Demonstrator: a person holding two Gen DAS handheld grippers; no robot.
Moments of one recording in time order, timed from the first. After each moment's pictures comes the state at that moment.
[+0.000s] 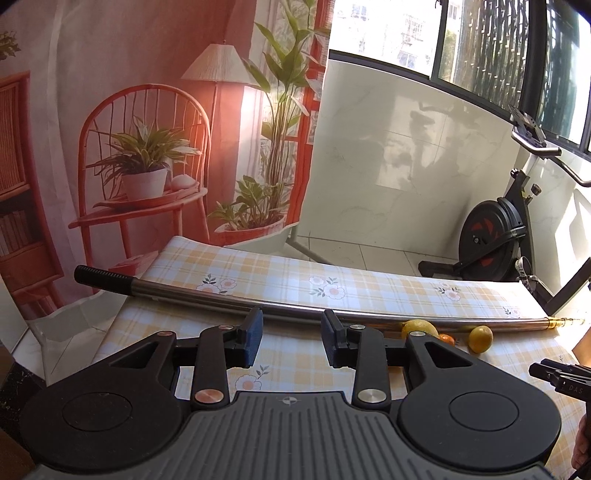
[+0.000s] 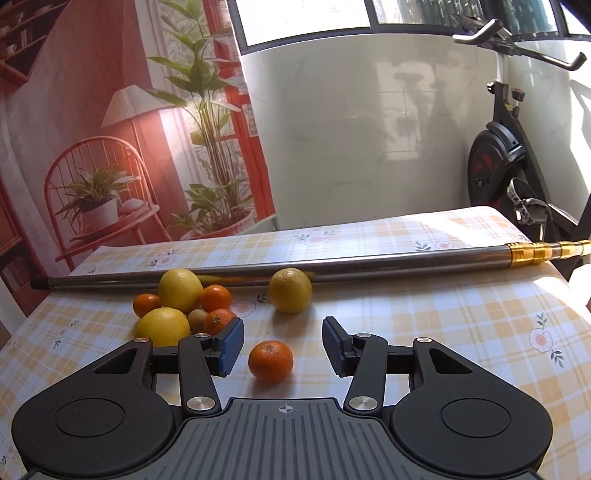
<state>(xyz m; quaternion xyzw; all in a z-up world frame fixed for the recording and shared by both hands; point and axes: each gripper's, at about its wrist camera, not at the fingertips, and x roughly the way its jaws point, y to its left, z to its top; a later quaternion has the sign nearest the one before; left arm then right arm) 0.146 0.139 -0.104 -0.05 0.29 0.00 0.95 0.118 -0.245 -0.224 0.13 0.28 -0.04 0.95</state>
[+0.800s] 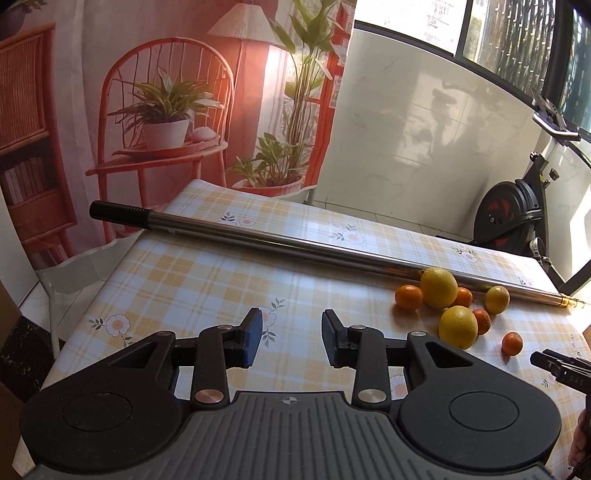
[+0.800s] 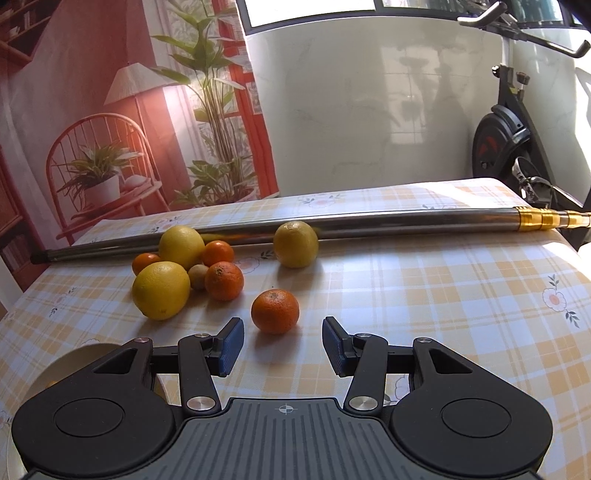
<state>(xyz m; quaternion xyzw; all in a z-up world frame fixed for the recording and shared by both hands) 0.135 0.146 -0.145 -0.07 0.34 0.03 0.94 0.113 -0.233 -0.257 0.12 0.30 -0.03 0.94</state>
